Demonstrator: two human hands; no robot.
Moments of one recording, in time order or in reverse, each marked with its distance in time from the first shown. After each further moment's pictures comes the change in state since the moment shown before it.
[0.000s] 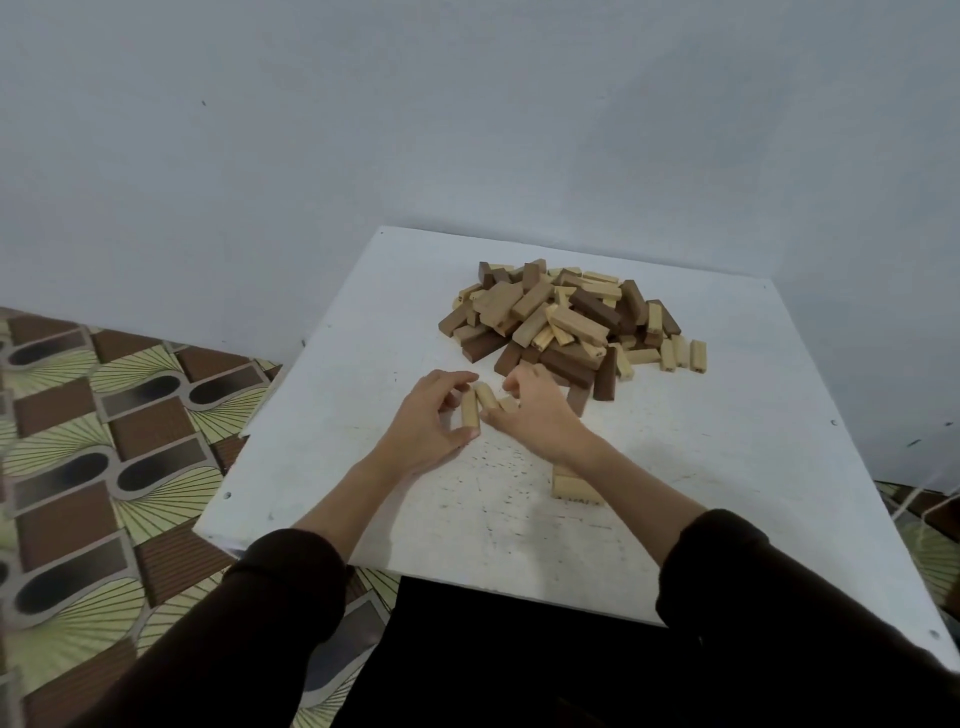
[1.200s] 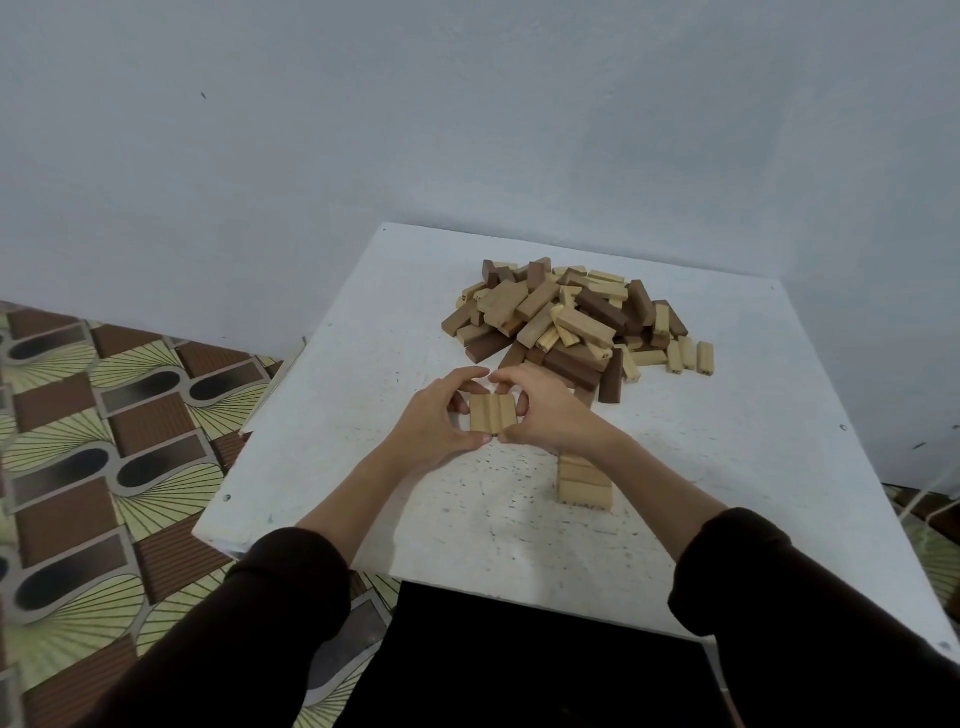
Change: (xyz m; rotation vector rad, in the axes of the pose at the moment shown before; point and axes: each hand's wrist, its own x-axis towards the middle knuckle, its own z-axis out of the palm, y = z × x) left_hand 0.004 0.005 0.000 -0.131 -0.098 -0.087; right_hand 0.010 0.016 -0.009 0.073 -0.177 -0.213
